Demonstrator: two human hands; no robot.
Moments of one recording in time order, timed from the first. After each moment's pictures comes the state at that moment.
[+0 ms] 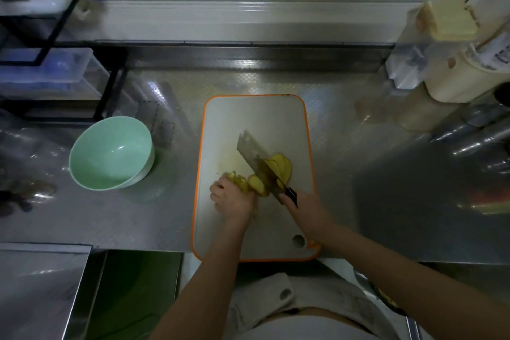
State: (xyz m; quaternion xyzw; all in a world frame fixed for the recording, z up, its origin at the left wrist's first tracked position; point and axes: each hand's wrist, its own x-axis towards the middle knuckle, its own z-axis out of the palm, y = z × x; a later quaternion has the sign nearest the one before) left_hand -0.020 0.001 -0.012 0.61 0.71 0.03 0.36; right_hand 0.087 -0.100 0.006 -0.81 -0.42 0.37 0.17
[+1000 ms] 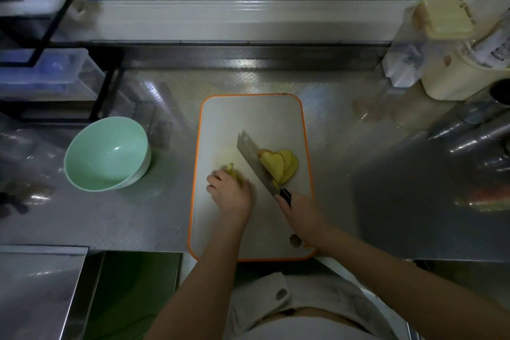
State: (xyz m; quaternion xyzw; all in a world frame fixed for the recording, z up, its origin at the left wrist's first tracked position) left_hand -0.015 0.010 -0.023 0.69 0.68 0.01 0.26; right_hand 0.080 -0.099 0.000 -0.82 -0.40 0.37 0.16
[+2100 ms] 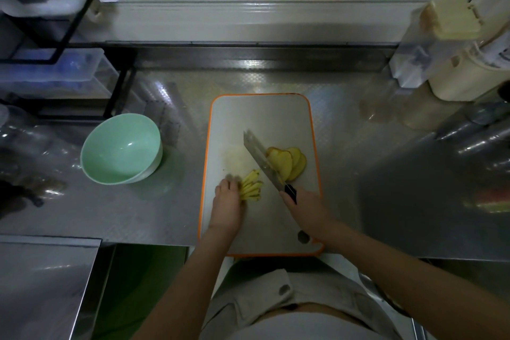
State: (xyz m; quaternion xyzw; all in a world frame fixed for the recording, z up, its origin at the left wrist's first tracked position) left_hand -0.073 0.005 -0.019 0.84 0.49 -0.06 0.24; right_hand 0.076 -0.097 -0.004 -0.82 -0.44 0.34 0.15
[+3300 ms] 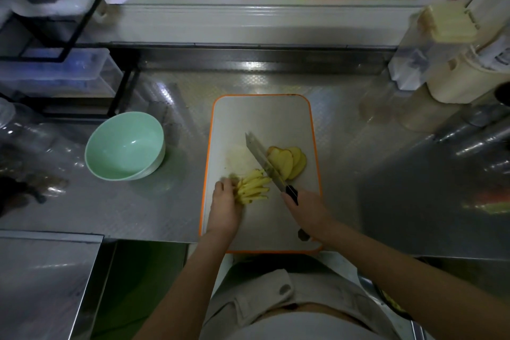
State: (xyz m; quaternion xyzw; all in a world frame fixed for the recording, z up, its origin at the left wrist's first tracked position) left_hand -0.088 -0.004 -0.028 0.79 0.52 0.06 0.34; right_hand 0.074 -0.102 -0.013 -0.84 -0.42 0.33 0.14
